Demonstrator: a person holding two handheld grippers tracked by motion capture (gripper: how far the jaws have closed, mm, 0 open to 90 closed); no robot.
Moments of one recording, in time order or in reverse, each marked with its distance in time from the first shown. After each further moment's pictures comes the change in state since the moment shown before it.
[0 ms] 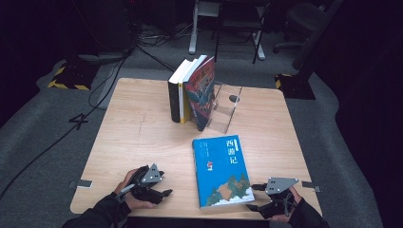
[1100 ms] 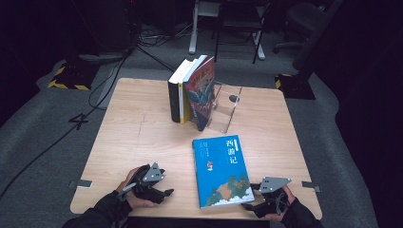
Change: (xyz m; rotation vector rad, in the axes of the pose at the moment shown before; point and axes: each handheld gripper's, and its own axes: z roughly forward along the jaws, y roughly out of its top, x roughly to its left) left arm 0.002 0.002 0.005 -0.014 0.000 0.000; right arm 0.001 0.001 0.016 0.010 -0.033 0.032
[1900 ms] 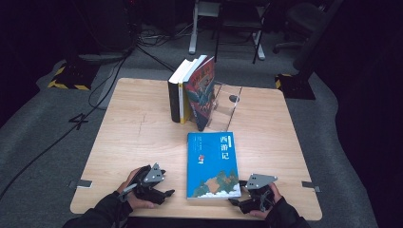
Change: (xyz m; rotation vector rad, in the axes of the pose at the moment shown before) left arm -0.004 0.001 0.001 0.004 -0.003 0.005; right arm 0.014 0.027 0.029 -0.027 -0.049 0.051
